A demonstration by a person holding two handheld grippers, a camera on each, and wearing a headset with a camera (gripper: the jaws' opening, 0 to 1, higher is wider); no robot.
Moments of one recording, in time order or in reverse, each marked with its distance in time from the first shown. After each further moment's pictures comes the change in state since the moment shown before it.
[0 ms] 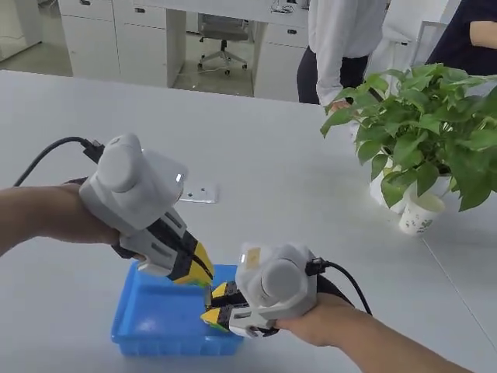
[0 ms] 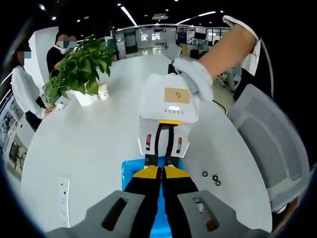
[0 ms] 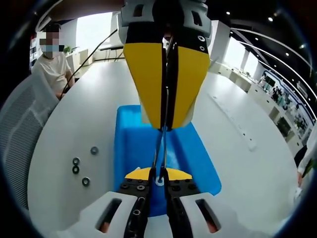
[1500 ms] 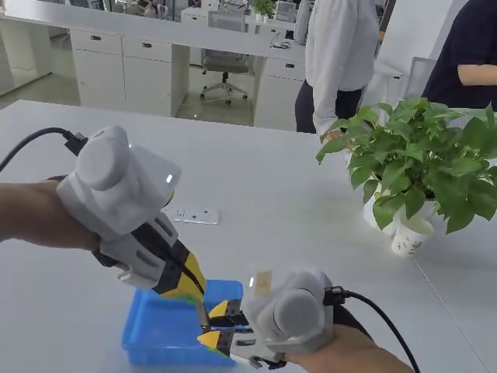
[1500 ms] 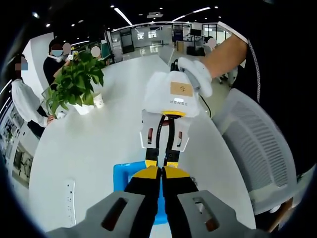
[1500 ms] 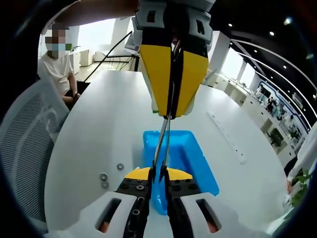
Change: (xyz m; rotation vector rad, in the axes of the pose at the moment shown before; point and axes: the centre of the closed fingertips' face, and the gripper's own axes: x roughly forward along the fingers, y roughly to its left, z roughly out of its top) left arm -0.042 -0.053 0.034 0.049 0.030 0.005; right arm -0.042 0.044 0.044 -0.057 -0.051 -0.062
